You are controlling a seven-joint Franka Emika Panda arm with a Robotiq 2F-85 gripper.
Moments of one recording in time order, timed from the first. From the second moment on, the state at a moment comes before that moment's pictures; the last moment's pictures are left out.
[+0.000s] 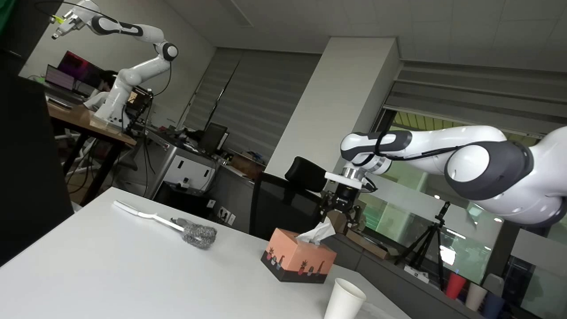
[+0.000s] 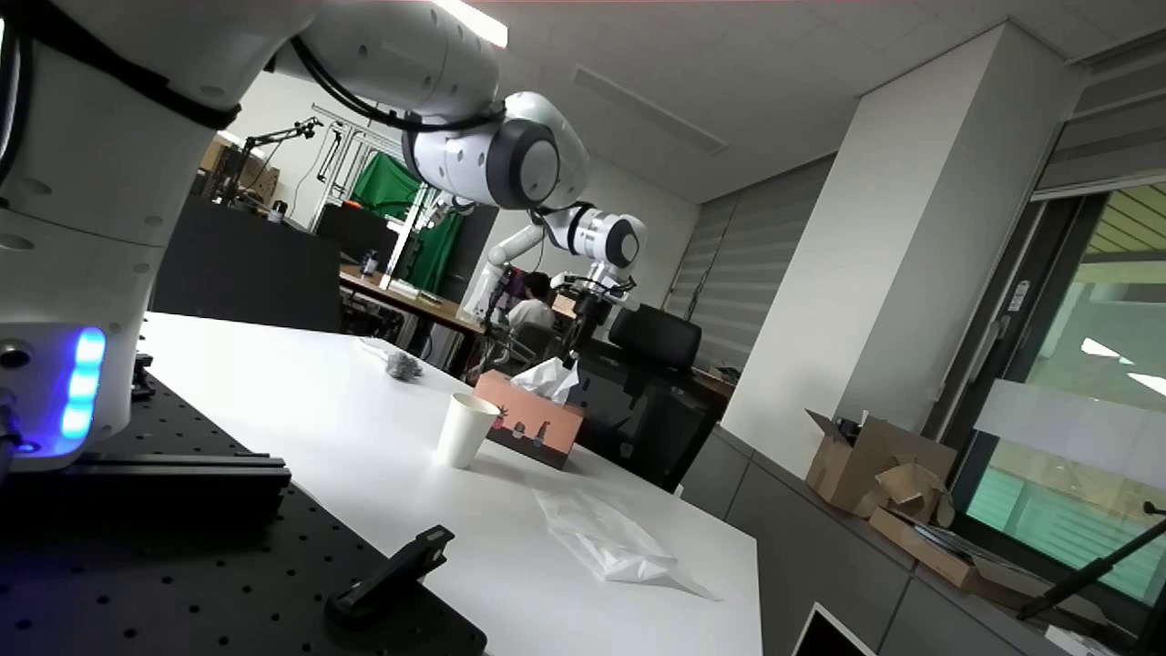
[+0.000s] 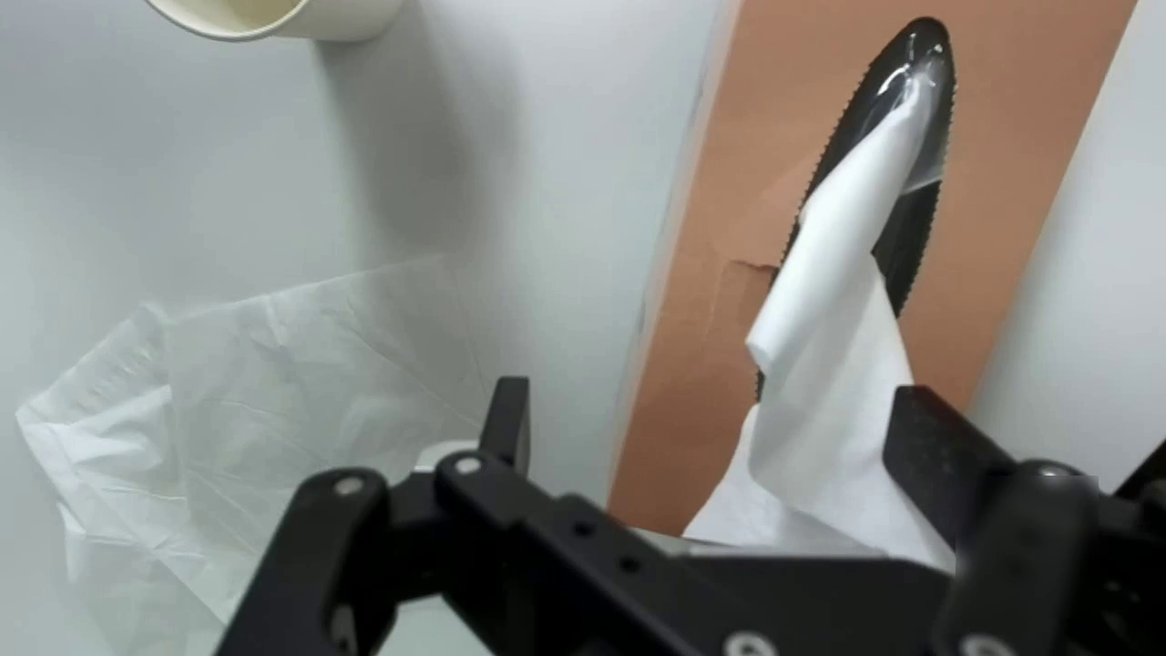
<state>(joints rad) -0.08 1.27 -0.02 -0.44 0.04 1.61 0.91</state>
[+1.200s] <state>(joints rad) -0.06 1.34 0.03 -0.44 0.04 1.93 0.90</state>
